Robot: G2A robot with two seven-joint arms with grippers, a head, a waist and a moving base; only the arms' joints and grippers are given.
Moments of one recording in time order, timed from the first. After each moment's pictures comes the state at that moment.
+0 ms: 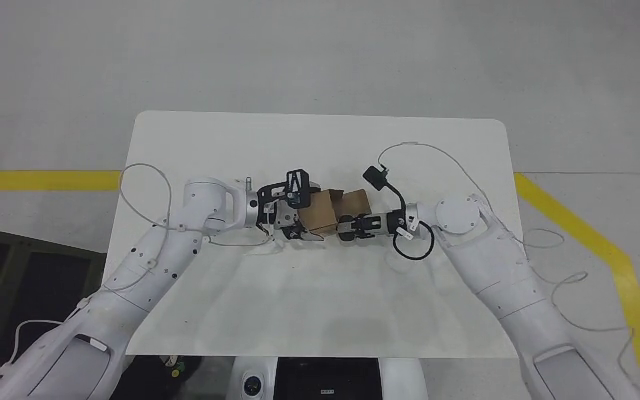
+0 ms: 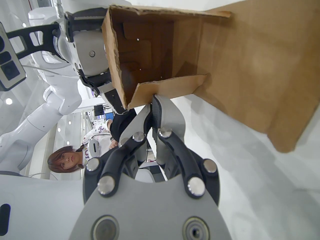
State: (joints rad) left arm 0.76 -1.04 -0.81 -1.30 1.28 -0.96 0.01; right arm -0.80 -1.21 0.93 -1.13 0.13 -0.25 1.15
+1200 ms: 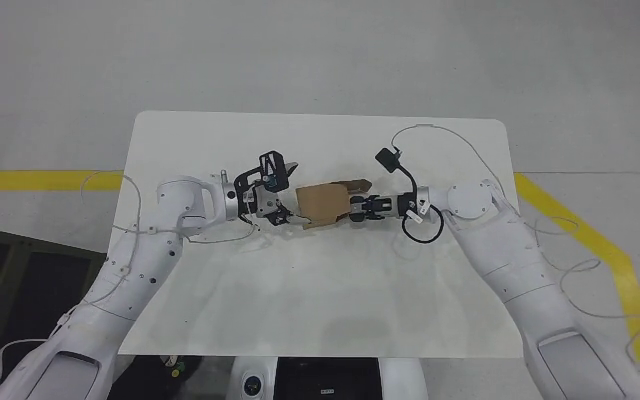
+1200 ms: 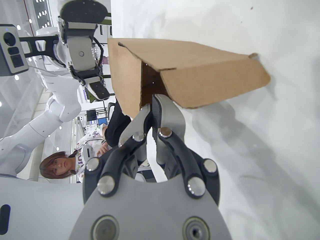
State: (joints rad) left arm 0.85 -1.01 -0.99 -1.39 1.19 -0.91 -0.10; right arm -0.72 -1.21 0.95 -1.03 0.12 -0.30 1.14
